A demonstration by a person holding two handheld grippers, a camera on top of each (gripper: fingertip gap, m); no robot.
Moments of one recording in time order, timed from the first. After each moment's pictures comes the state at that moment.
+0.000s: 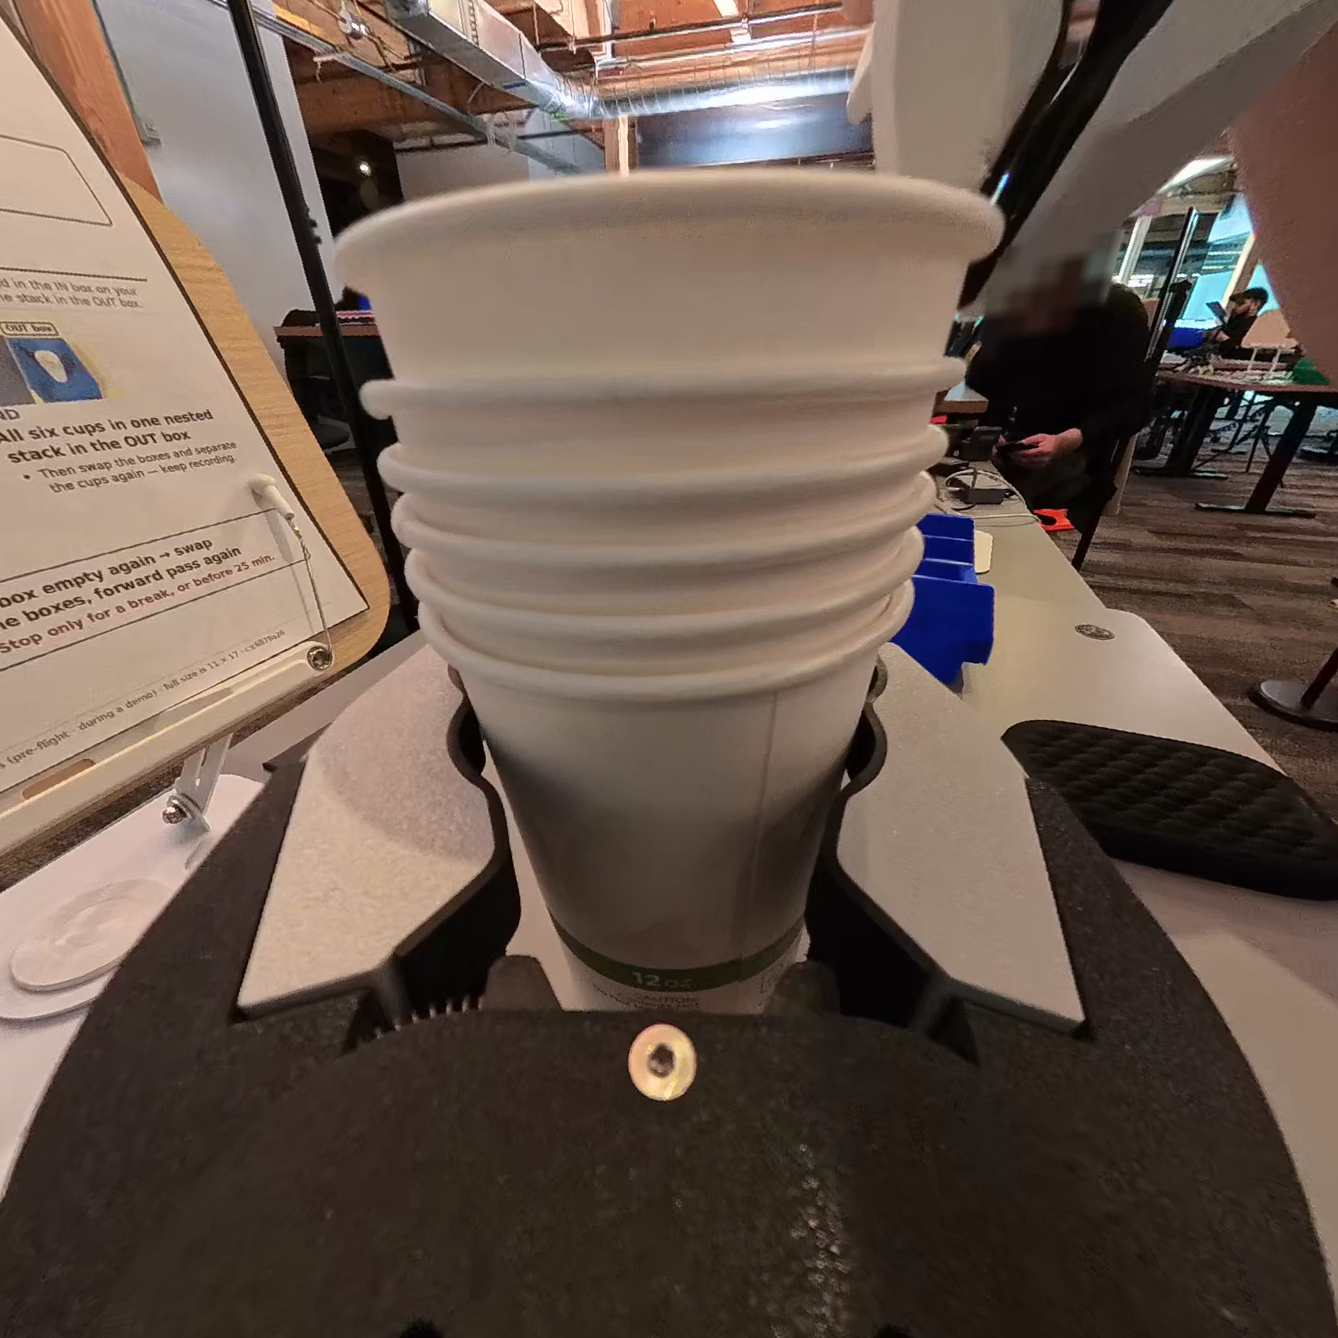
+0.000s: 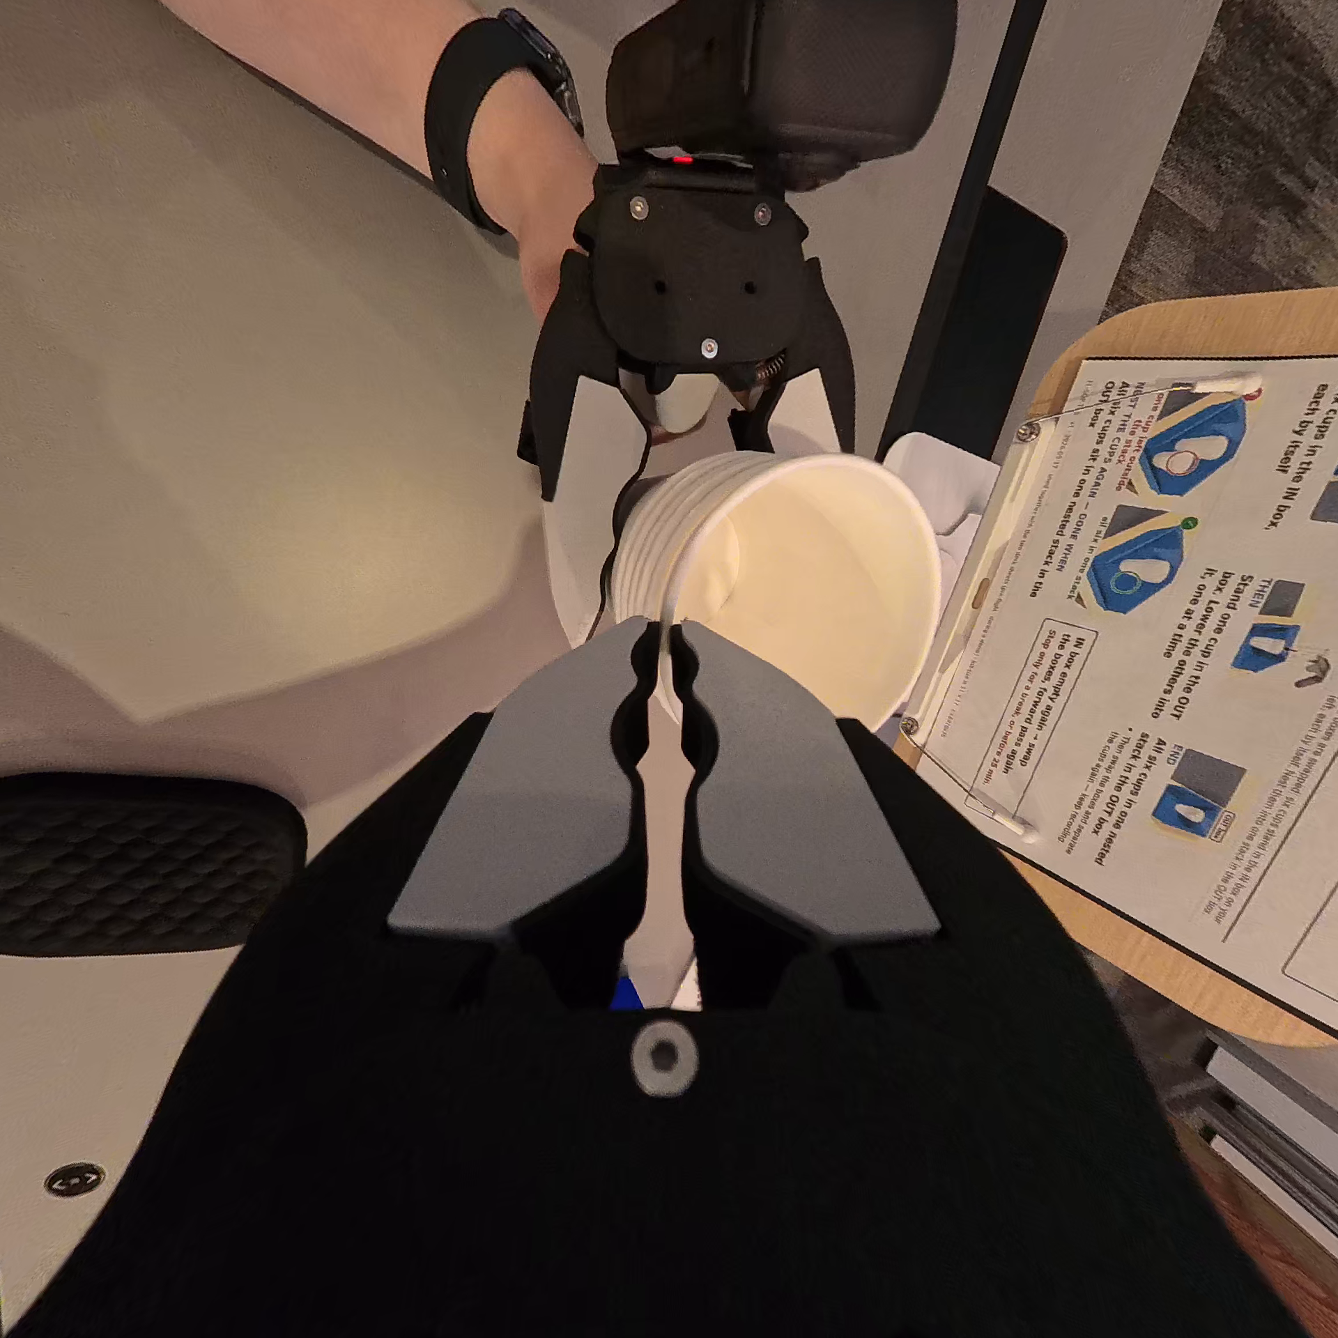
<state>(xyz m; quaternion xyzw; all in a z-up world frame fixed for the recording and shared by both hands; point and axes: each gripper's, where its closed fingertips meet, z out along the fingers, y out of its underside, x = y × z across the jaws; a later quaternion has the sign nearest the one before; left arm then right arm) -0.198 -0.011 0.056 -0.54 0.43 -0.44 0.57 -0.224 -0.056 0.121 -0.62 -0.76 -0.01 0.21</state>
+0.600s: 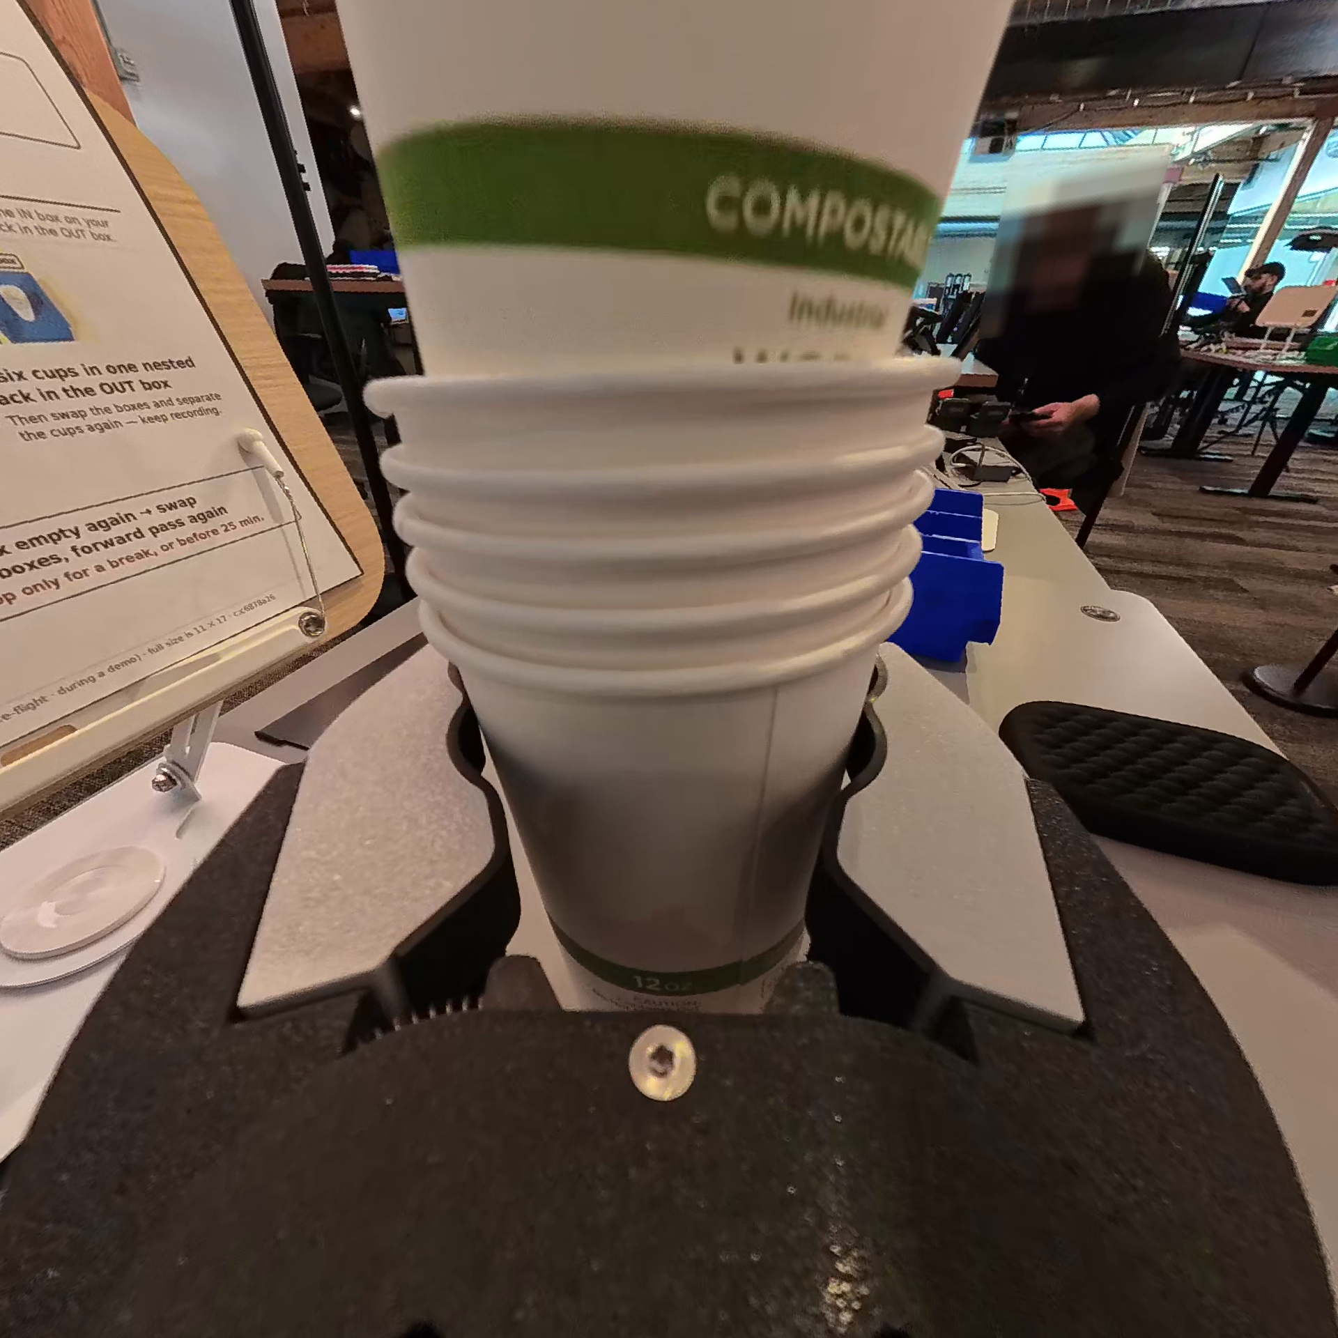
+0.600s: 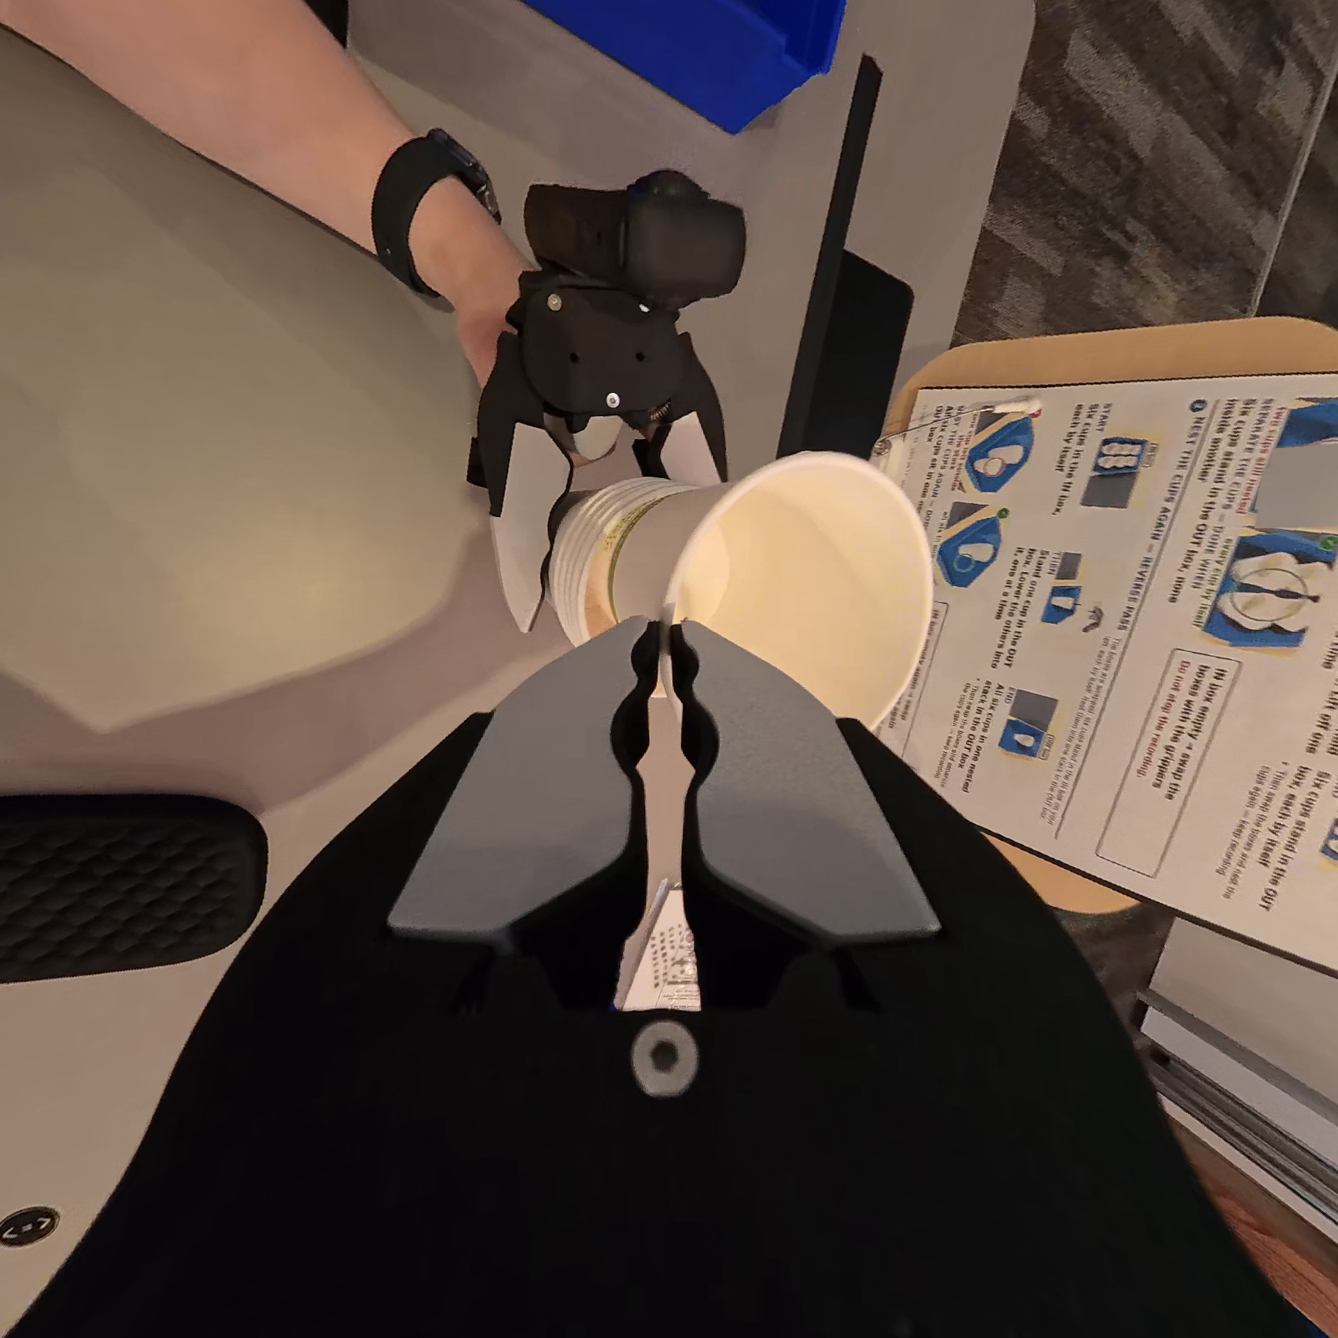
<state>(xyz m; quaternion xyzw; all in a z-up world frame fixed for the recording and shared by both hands) -0.196 -0.006 0.045 -0.56 0.43 -0.44 0.55 -0.222 -0.053 0.182 -0.61 -0.75 -0.03 0.27</state>
